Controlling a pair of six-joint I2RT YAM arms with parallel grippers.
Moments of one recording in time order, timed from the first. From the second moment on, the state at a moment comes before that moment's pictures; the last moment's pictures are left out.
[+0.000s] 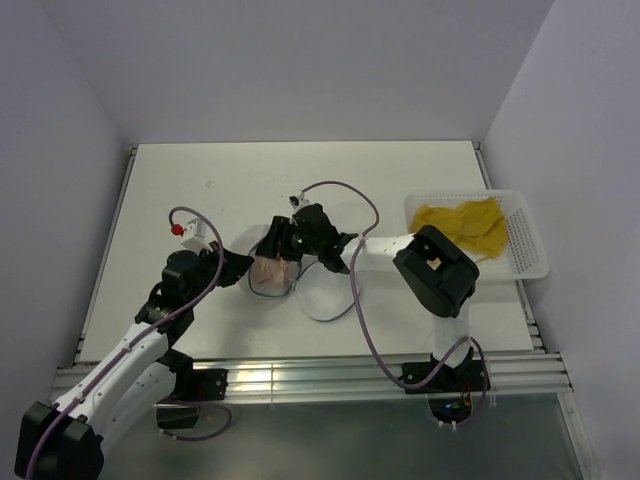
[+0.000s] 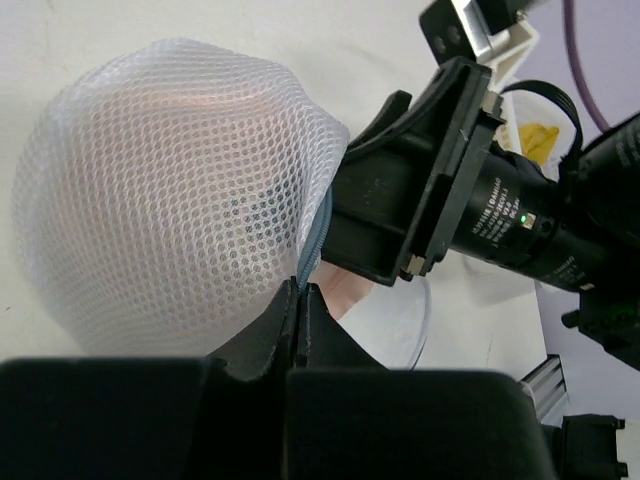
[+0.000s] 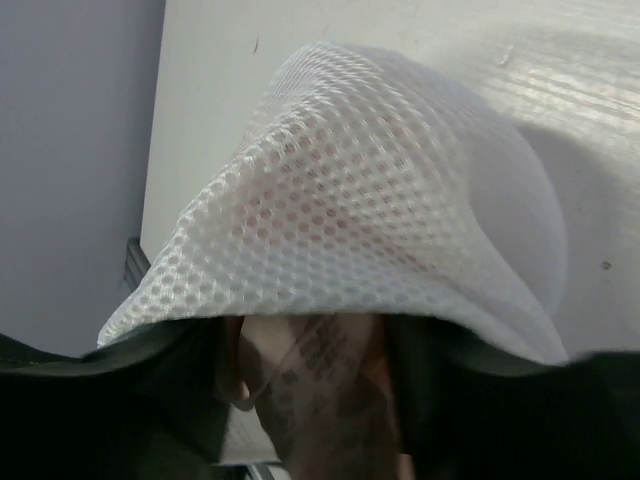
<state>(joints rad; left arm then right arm) -0.39 0.73 0.33 0.09 0.13 -0.78 0.81 1.92 1.08 0.37 -0.24 0.89</state>
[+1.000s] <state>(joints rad) -0.39 0.87 0.45 0.07 0.08 -0.83 0.73 1.18 0.70 -0.08 0.09 0.65</state>
